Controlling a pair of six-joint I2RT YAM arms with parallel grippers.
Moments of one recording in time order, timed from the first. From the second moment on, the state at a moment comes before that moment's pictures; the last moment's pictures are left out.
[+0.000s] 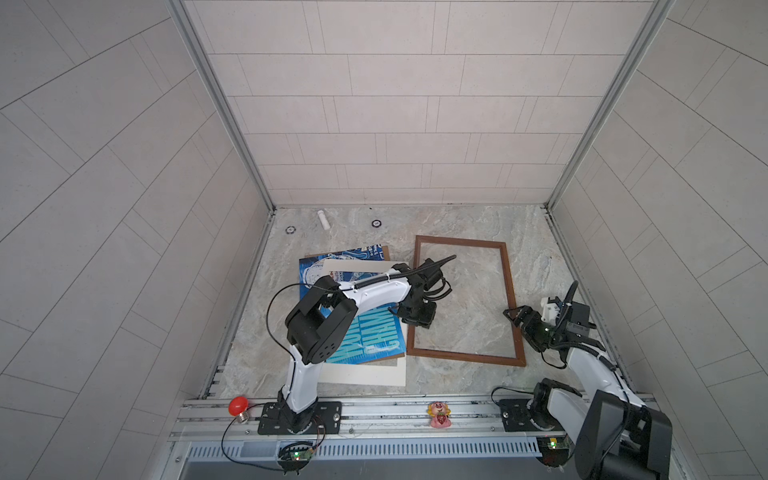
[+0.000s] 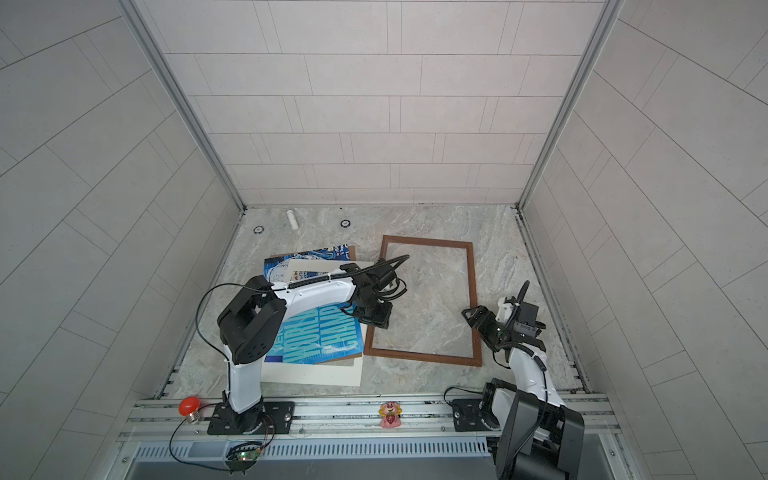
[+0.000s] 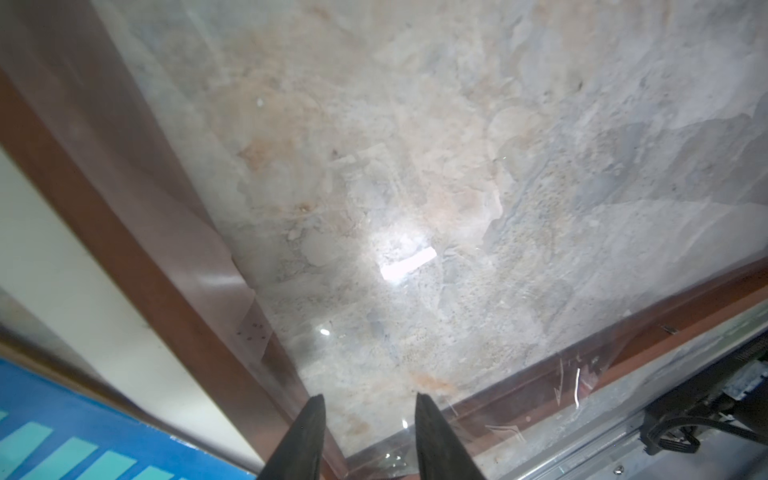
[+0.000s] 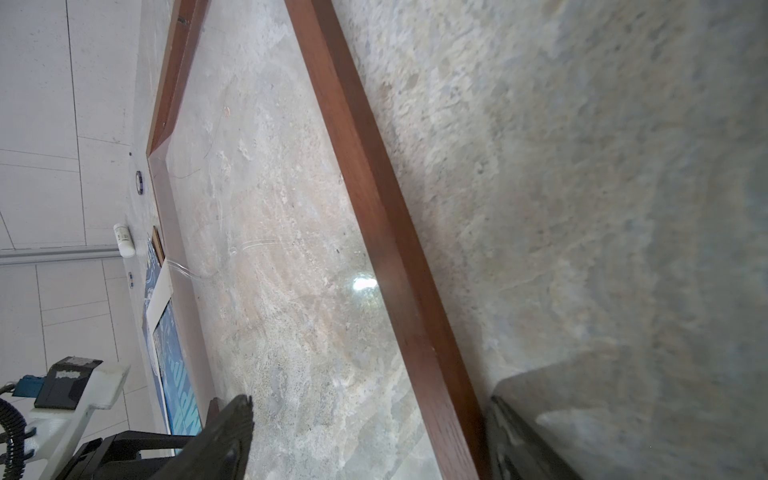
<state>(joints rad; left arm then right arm) -0.84 1.96 1.38 -0.82 0.27 -0.50 -0.42 0.97 0.29 -0.30 -0.60 0.49</state>
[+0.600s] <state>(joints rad) -0.61 1.92 1.54 -0.85 0.24 -0.42 -0.42 0.97 0.29 -0.31 -0.60 0.49</state>
